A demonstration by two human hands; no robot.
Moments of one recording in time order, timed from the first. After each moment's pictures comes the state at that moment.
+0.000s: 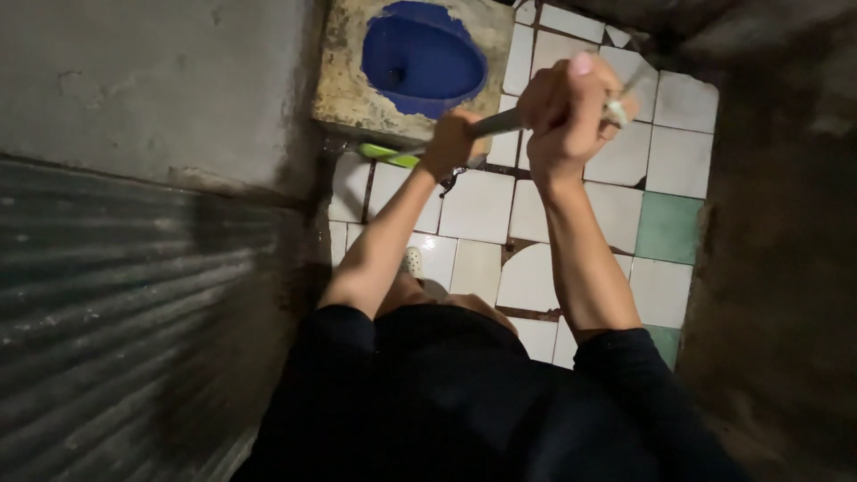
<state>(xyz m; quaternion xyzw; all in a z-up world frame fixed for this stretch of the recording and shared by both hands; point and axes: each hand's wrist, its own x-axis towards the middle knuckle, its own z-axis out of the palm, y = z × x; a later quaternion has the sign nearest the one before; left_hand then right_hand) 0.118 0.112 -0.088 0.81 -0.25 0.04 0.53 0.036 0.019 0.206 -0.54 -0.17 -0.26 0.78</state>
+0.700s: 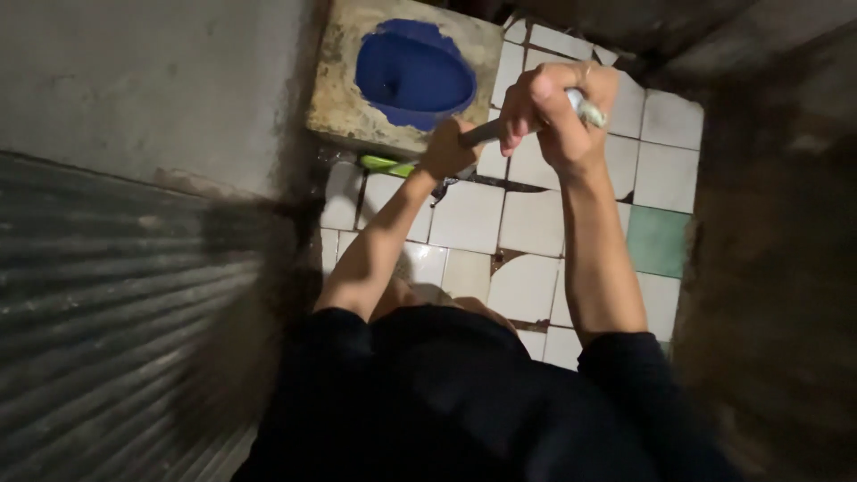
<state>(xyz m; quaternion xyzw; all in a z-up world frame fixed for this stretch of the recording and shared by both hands) 0.115 0.084 -0.068 0.83 -0.22 0.04 0.52 0.034 -0.032 0.264 -0.58 -0.27 -0.01 0.77</state>
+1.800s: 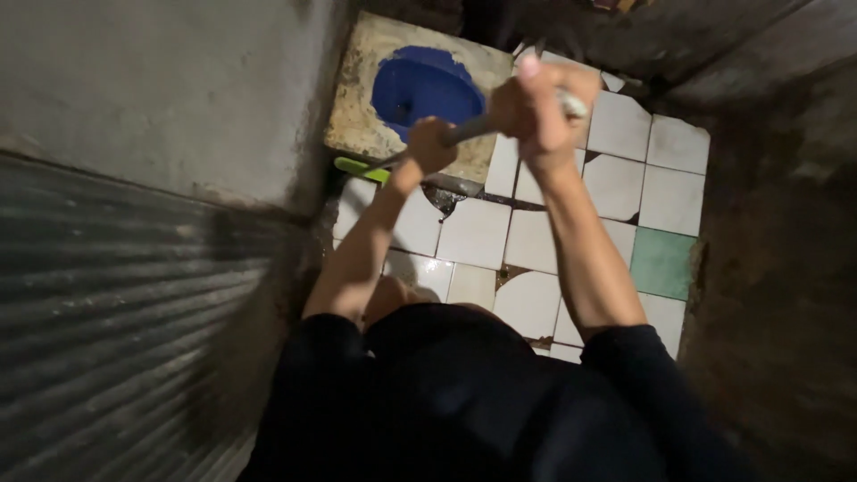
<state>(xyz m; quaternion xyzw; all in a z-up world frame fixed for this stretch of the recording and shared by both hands) 0.155 0.138 -0.049 0.91 -0.26 0.13 0.31 0.061 -0.011 0.272 -0.58 -0.22 -0.14 0.77</state>
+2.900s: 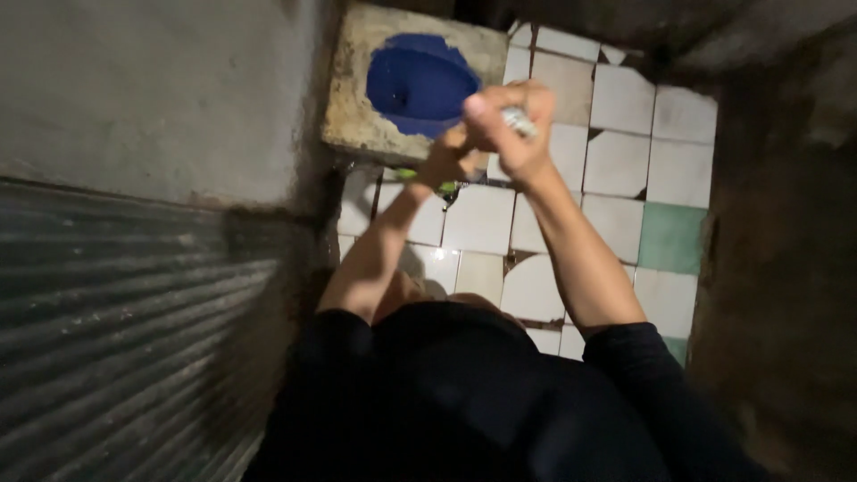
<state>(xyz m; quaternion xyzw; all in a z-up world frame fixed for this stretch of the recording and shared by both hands) 0.129 0.125 -0.080 0.92 -0.19 -0.08 0.34 0.060 -0.007 0.234 -0.65 -0.30 -0.11 0.69</state>
